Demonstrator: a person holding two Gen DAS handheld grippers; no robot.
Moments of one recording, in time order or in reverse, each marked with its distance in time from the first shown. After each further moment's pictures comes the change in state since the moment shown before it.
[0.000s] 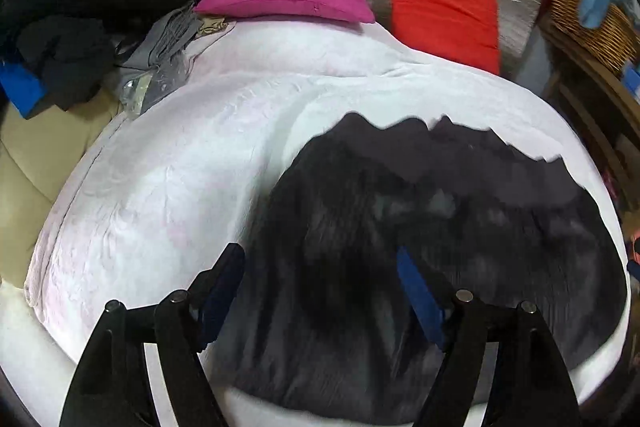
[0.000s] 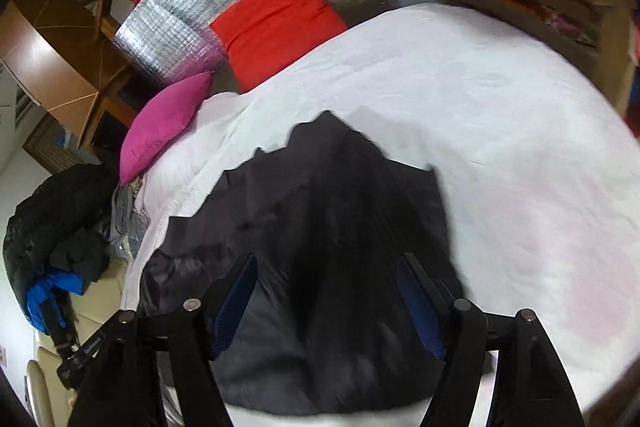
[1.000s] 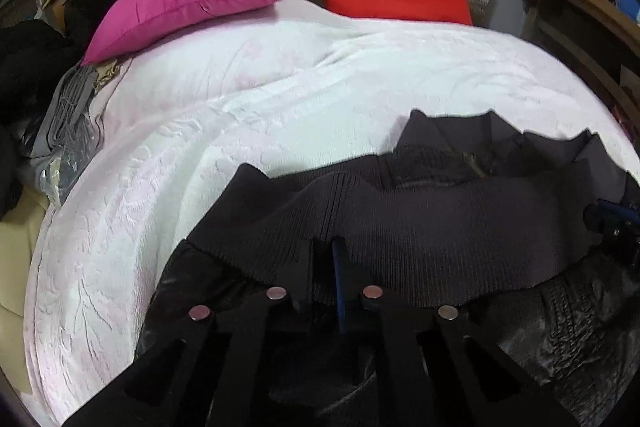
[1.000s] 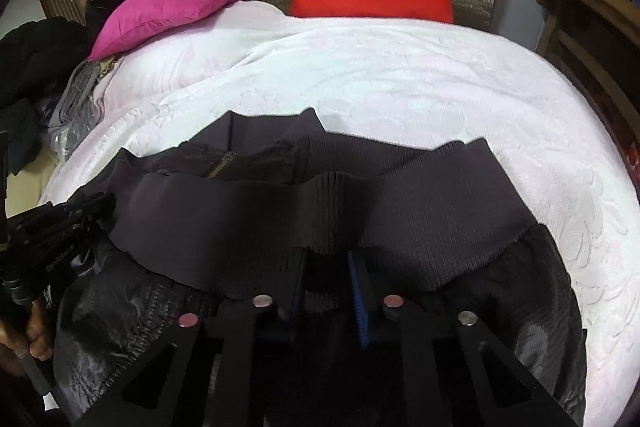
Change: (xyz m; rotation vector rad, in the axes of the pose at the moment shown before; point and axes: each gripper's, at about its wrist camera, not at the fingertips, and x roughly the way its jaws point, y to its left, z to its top) left arm 0.107 -0.081 0.054 0.250 0.028 -0.018; right arm 0.165 0.104 0.022 -0.463 0.122 -0.189
